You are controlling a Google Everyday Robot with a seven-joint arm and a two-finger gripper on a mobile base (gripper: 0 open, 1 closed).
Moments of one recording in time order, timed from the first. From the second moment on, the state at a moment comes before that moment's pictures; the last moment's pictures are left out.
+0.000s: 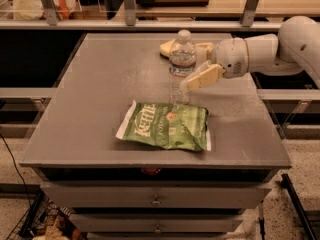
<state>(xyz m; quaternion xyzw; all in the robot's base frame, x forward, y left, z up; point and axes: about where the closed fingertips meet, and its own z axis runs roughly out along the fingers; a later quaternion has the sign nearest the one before) 0.596 -0.076 0.919 -0.53 0.58 0.41 0.46</state>
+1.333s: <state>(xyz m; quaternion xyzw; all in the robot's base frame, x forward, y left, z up) 0.592 -0.160 0.908 -0.60 0.66 0.20 0.42</state>
